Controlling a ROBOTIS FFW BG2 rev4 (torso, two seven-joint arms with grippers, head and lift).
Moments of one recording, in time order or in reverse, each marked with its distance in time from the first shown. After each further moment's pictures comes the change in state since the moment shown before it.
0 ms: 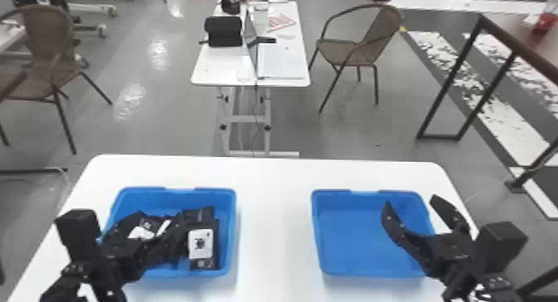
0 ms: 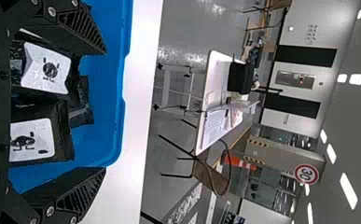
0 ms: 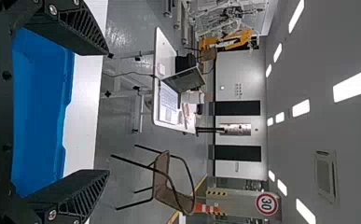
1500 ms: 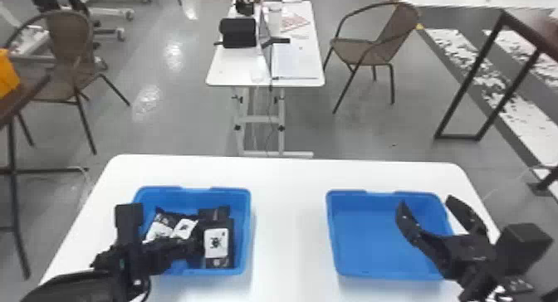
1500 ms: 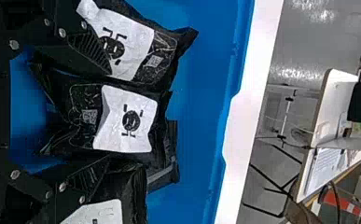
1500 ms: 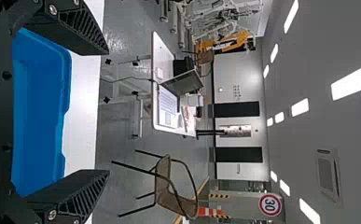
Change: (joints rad) left arm -0.349 0.059 0.015 0.517 -0.115 0.233 -0.015; right arm -0.015 0.000 0.003 0.018 -0.031 0.004 0.011
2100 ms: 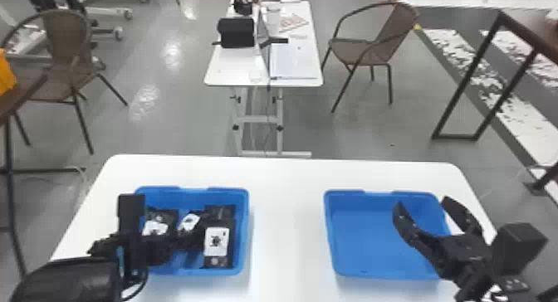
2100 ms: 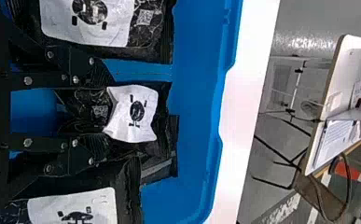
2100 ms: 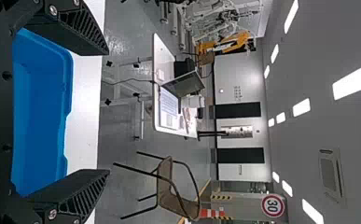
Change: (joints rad) left arm -0.085 0.019 0.001 0.107 -0.068 -0.015 -0.170; right arm -0.002 0.000 0.000 0.006 -0.009 0.005 0.006
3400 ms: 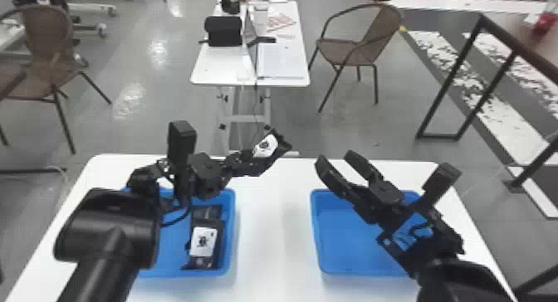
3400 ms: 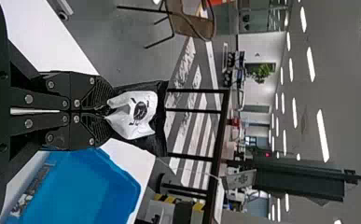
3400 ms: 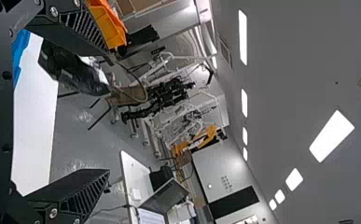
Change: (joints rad) left arm -0.125 -0.053 -0.242 -0.082 -0.065 -0.467 -0.360; right arm -0.269 -0.084 0.205 0.167 -0.374 0.124 0.253
